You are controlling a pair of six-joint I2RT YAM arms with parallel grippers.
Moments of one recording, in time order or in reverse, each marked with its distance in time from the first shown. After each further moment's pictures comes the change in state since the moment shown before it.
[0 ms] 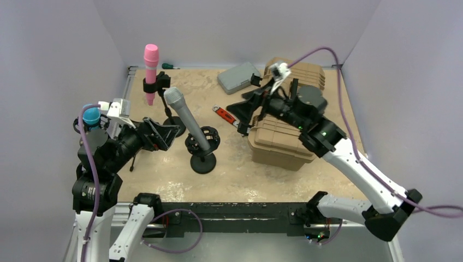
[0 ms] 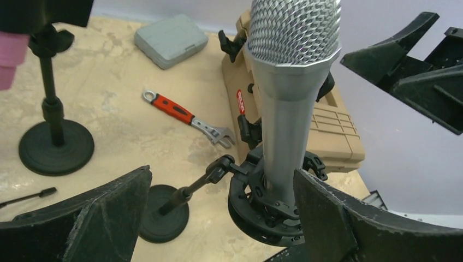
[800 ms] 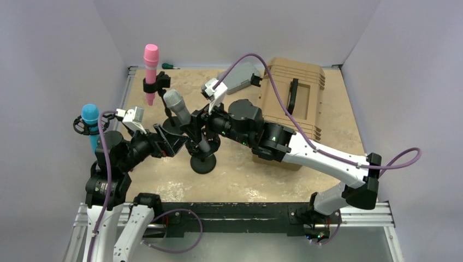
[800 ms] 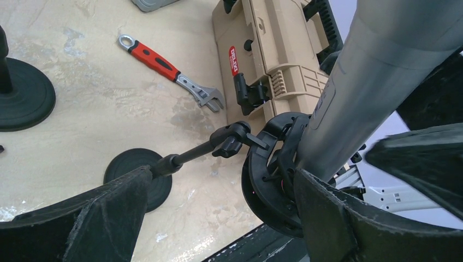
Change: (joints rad) left arm -0.005 -0.054 -0.219 0.025 0.096 -0.077; right arm 0.523 0.372 0.298 -0.062 0.434 -0.162
